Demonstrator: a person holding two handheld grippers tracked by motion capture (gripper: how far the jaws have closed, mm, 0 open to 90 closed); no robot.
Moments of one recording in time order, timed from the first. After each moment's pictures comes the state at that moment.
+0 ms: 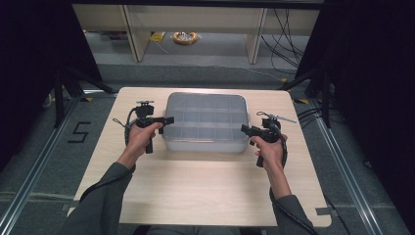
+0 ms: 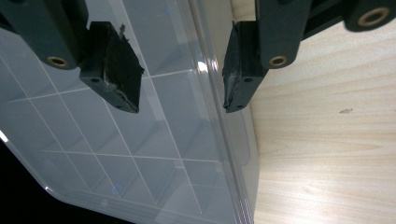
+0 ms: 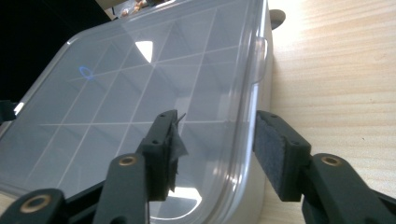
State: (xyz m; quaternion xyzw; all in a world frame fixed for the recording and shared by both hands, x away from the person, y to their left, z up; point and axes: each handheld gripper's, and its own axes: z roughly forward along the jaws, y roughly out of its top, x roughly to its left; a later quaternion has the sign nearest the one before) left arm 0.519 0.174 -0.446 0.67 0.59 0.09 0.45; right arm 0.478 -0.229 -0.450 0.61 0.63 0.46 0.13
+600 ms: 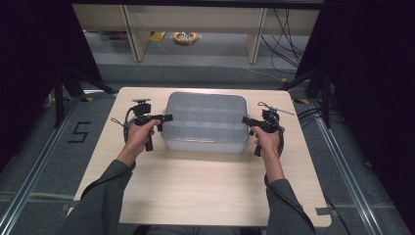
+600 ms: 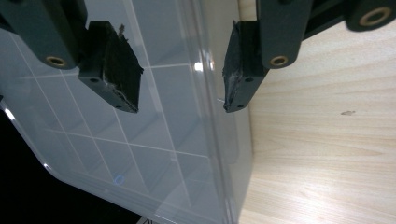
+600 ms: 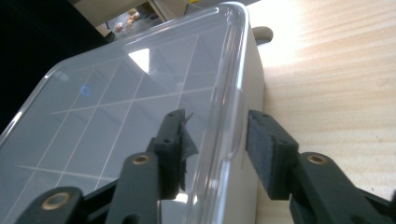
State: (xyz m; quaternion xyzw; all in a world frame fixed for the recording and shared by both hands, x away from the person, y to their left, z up) left arm 0.531 0.183 -0.449 0.64 0.61 0.07 0.46; right arm 0.520 -0.231 -0.456 0.65 0.59 0.47 0.10
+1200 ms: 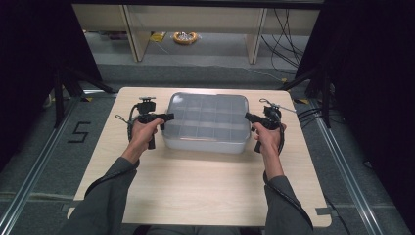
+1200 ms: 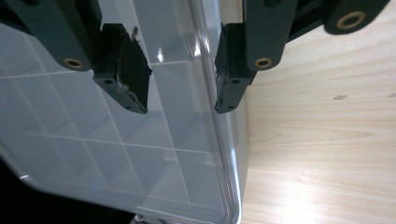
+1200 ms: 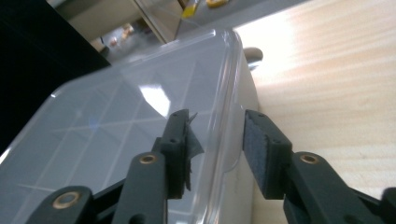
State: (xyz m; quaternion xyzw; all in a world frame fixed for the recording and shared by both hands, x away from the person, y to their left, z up) left arm 0.532 0.166 -0.441 0.67 0.60 0.12 0.43; right arm 0.524 -0.237 -0.451 0.64 0.59 0.47 0.14
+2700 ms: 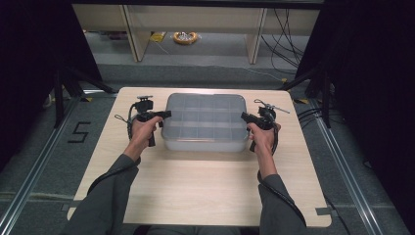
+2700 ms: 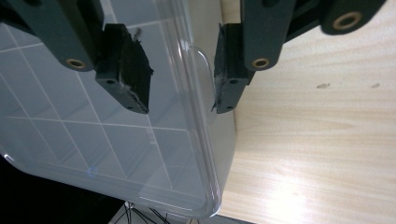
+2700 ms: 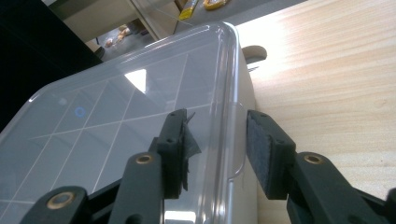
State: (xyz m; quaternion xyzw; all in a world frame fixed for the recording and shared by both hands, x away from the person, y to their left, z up) left arm 0.546 0.175 -0.452 0.64 0.62 0.13 0.44; right arm 0.533 -0.224 -0.462 0.64 0.59 0.47 0.16
